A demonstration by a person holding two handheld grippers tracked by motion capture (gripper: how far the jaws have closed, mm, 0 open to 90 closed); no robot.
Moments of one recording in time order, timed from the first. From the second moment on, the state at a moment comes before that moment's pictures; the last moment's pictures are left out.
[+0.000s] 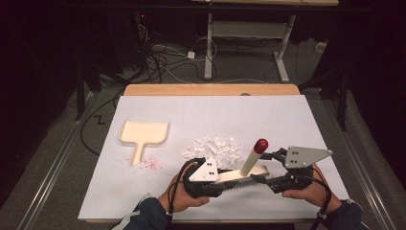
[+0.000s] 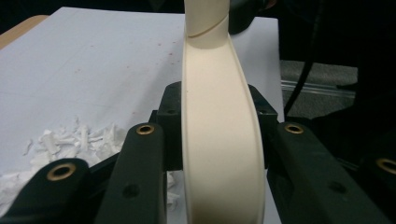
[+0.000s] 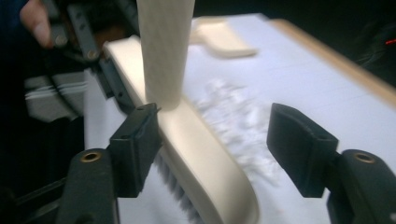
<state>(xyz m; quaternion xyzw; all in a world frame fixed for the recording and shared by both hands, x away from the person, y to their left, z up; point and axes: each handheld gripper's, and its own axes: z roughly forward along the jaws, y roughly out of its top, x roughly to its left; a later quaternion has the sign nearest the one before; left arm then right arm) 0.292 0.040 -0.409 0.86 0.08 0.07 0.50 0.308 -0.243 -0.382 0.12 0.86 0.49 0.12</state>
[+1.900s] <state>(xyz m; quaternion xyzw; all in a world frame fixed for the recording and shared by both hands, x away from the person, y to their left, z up) 0.262 0.212 -0.473 0.82 0.31 0.30 0.37 0.357 -0.290 -0.381 0.31 0.83 0.41 0.22</state>
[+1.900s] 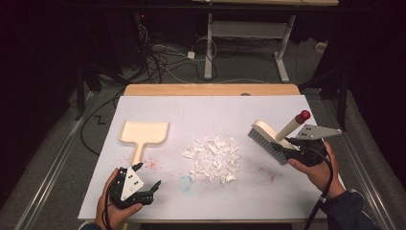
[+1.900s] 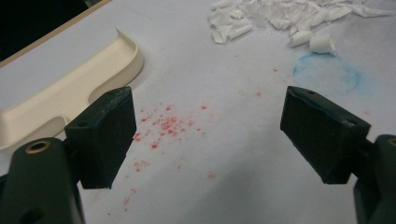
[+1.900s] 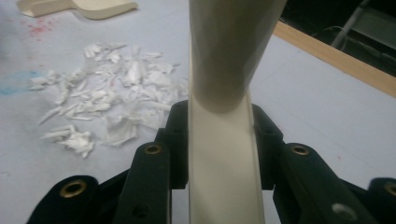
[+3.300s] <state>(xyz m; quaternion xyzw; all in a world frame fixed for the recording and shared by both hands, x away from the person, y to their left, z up) 0.263 0.212 -0.476 0.83 0.31 0.28 0.37 0.387 -0.151 -0.437 0.18 0.90 0.31 0.26</state>
